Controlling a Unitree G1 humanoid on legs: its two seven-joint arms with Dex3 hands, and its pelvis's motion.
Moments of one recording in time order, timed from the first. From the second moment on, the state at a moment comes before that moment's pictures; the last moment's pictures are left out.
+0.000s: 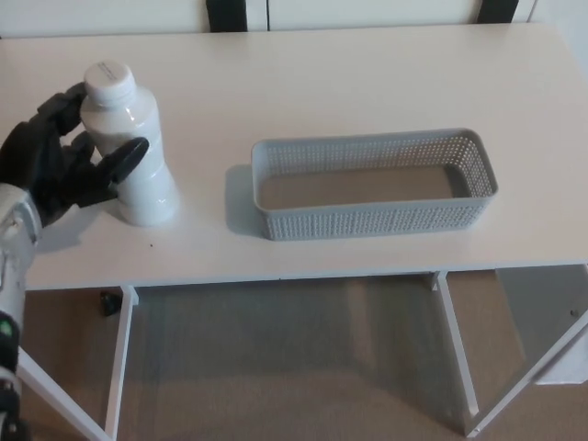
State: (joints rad) left_arm -0.64 0.41 0.15 0.77 -0.20 0.15 -0.28; right_arm 0.39 -0.40 -0.16 0.53 0.02 -0.25 0.20
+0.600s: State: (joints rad) left_arm -0.91 0.34 0.02 1.08 -0.07 0.13 -0.07; right_arm 0.37 -0.41 -0.14 0.47 -0.01 -0.24 0.19
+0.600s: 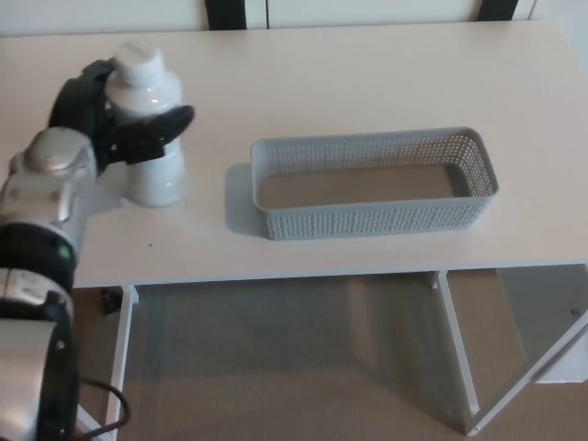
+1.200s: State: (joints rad) left_arm -0.90 0.28 -0.06 0.92 0.02 0.12 -0.05; right_arm 0.33 -0.44 -0.13 0.46 -0.01 -0.20 0.21
